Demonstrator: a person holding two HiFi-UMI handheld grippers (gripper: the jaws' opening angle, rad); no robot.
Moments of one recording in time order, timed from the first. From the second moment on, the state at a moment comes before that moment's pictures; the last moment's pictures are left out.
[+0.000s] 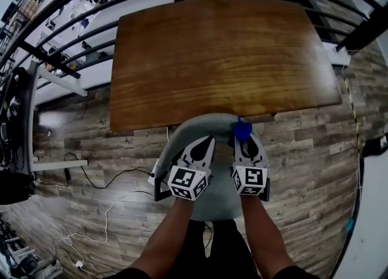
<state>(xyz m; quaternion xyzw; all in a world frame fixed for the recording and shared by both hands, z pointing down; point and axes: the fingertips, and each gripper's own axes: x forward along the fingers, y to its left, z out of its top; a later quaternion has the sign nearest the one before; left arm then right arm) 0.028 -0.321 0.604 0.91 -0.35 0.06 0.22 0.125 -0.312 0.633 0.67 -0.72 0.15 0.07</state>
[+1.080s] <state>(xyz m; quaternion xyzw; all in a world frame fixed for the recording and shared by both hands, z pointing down) -0.124 -0.301 0.626 0.86 -0.47 0.06 0.20 -0.030 -0.303 0.666 0.63 -0.76 0.12 0.13</state>
